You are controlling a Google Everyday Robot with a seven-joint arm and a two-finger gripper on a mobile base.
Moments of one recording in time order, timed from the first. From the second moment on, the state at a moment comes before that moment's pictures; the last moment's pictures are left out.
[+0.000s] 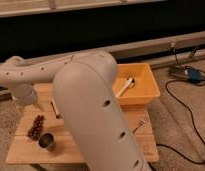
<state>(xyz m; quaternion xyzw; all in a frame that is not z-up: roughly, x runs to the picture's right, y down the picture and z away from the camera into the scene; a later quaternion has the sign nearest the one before) -0.367 0.115 0.729 -0.31 0.18 0.54 0.76</state>
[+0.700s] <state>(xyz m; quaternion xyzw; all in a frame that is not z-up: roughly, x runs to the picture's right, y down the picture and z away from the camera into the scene) -0.381 0.182 0.766 -0.33 0.22 0.51 0.76</state>
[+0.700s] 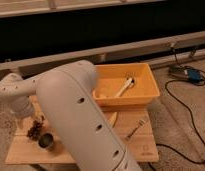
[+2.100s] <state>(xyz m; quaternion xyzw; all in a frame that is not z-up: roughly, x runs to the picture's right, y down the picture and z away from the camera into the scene) -0.383 0.196 0.815 -0.33 0.24 0.56 0.73</state>
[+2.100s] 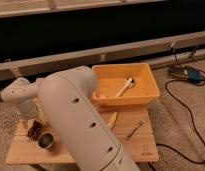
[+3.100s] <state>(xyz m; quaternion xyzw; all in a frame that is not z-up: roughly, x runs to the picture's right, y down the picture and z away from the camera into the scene) -0.375 0.201 0.824 -0.31 0.23 0.57 0.73</state>
